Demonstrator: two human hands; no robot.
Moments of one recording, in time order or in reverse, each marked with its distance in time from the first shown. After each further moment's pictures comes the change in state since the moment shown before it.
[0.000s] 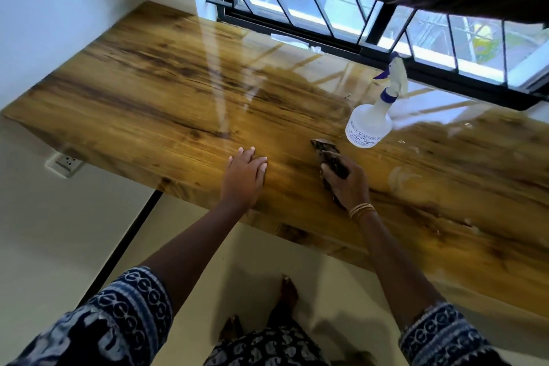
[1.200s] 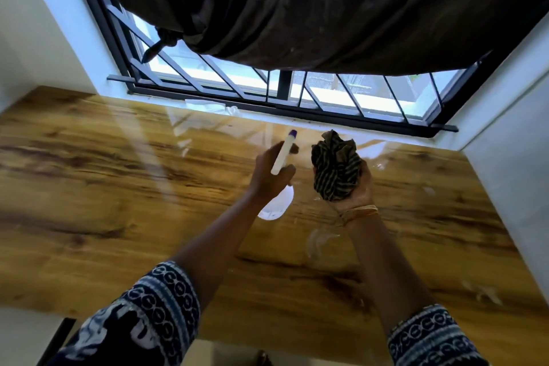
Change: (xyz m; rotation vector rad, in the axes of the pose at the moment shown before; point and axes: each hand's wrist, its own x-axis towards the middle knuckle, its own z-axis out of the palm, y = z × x) left_hand 0.178 0.245 0.053 -0.799 -0.036 0.278; right_hand 0.144 0.024 -0.169 1.469 0.000 0.265
